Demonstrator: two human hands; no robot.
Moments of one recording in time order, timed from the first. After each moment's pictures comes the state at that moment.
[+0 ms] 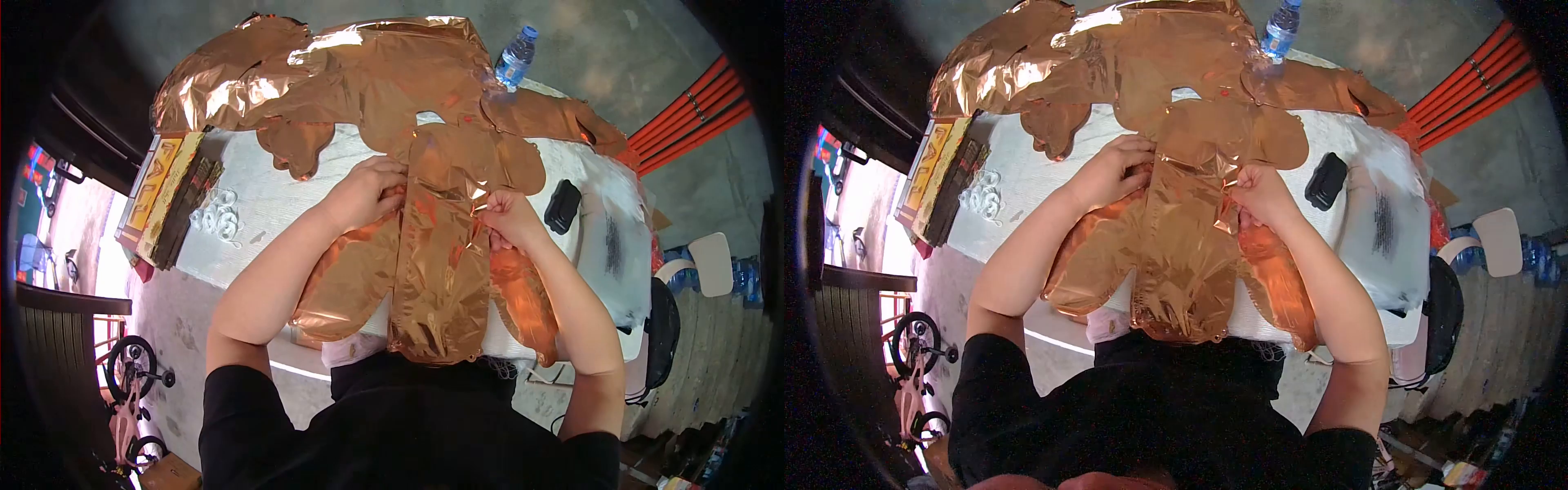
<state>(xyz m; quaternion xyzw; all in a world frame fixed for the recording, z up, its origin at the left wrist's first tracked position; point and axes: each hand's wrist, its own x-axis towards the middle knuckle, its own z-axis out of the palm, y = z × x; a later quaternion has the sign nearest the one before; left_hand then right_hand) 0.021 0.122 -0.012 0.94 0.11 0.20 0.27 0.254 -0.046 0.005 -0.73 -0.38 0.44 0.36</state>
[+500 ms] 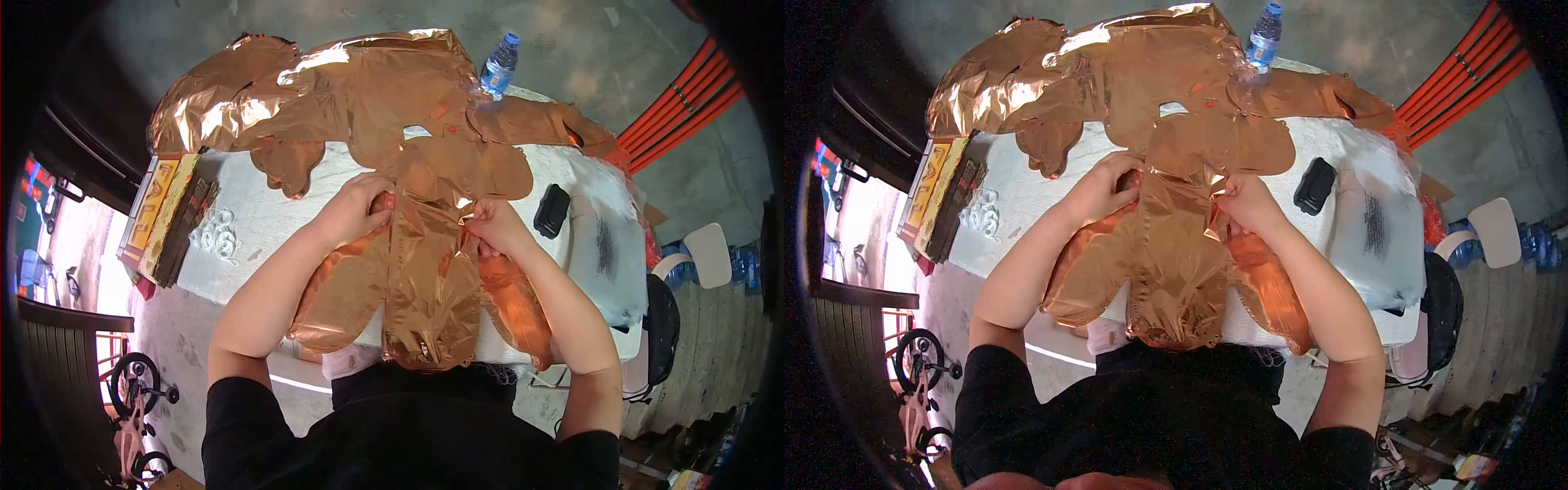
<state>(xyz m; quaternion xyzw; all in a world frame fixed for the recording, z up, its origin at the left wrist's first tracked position) 0.018 0.122 -0.012 0.92 0.16 0.19 0.30 0.252 -0.041 0.004 -0.74 -0.39 0.43 0.34</state>
